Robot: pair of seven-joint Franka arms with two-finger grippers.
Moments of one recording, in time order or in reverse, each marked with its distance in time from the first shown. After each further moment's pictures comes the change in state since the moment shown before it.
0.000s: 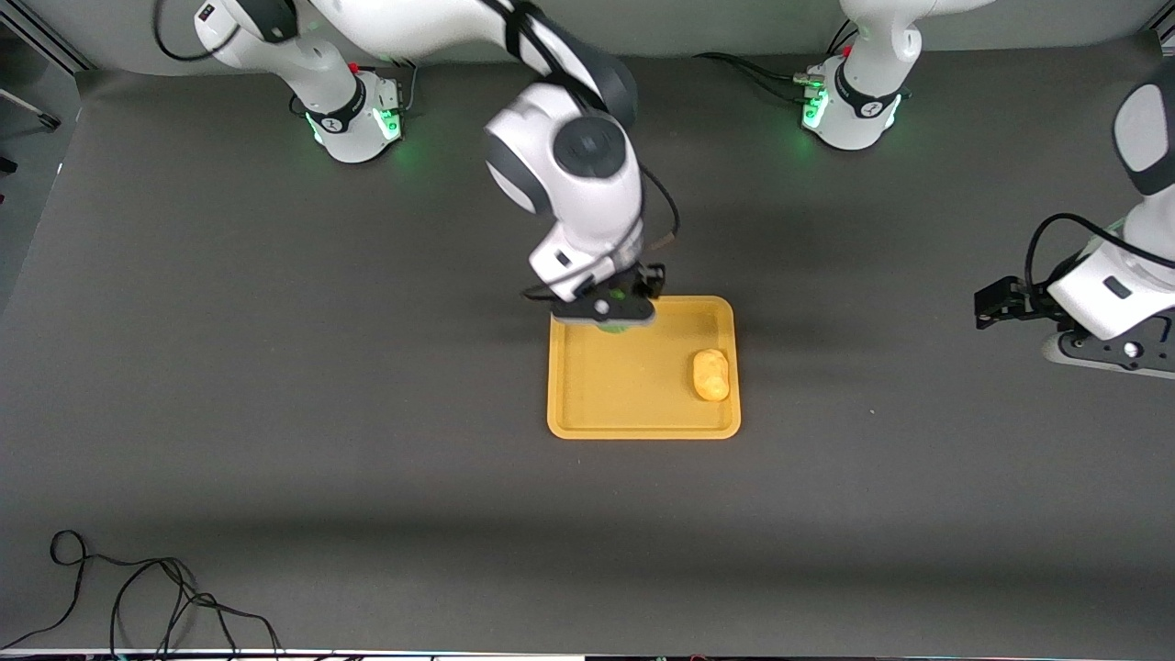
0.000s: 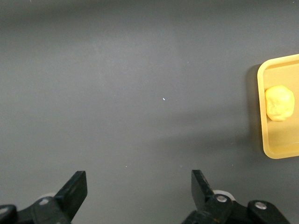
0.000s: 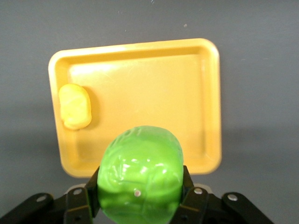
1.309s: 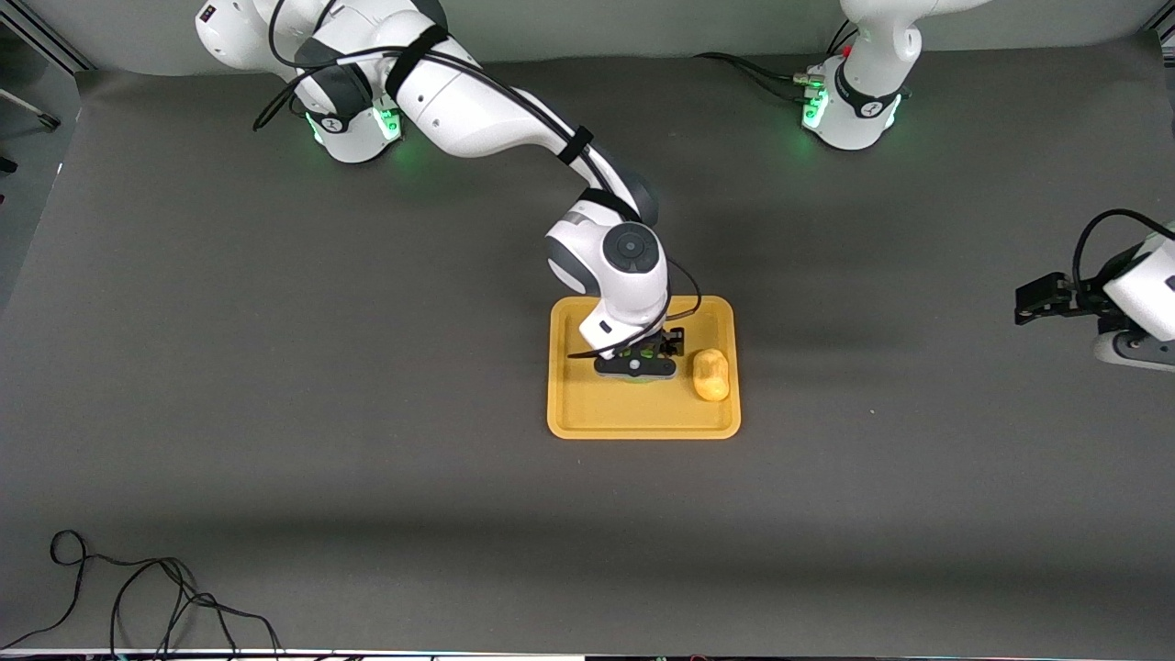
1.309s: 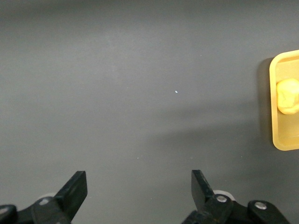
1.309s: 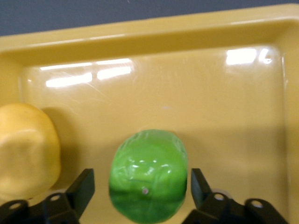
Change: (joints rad) left arm 0.016 0.019 0.053 0.046 -0.004 -0.057 0.049; right arm 0.026 0.272 -0.010 0.075 -0.045 0.263 0.059
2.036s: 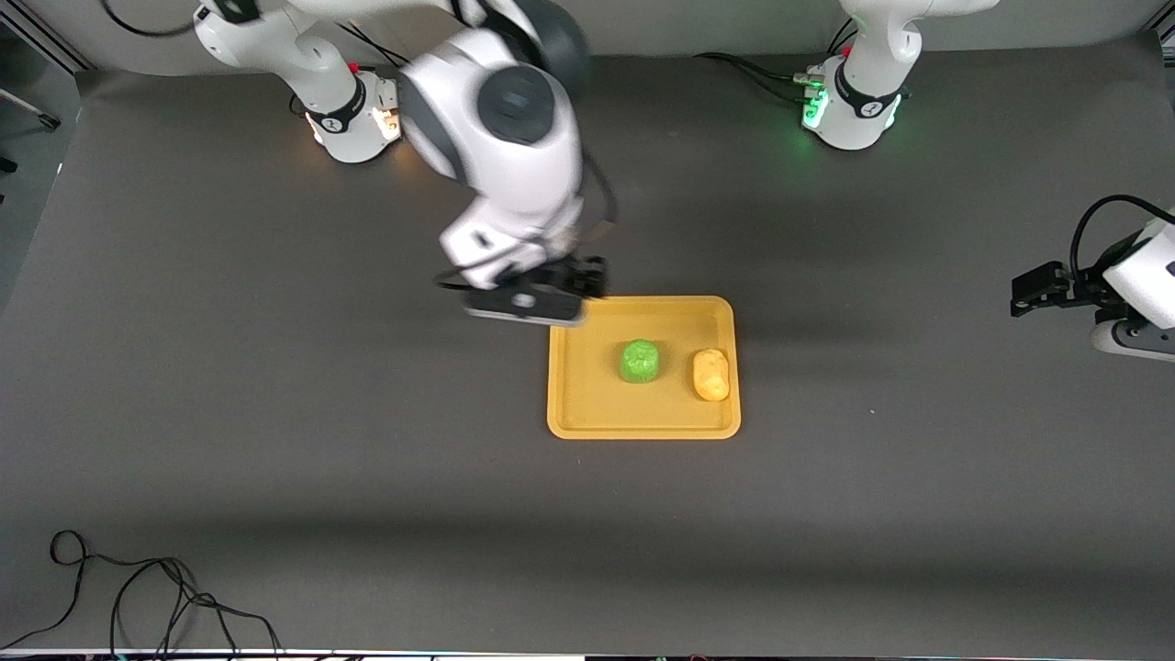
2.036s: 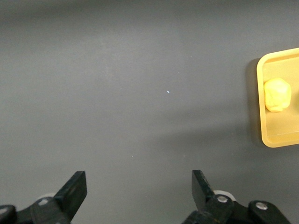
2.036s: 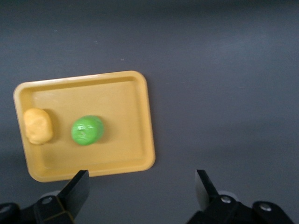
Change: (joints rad) left arm -0.133 -0.022 0.106 0.013 -0.027 -0.031 -0.003; right arm -0.116 -0.524 -0.065 -0.072 -0.005 -0.589 -0.177
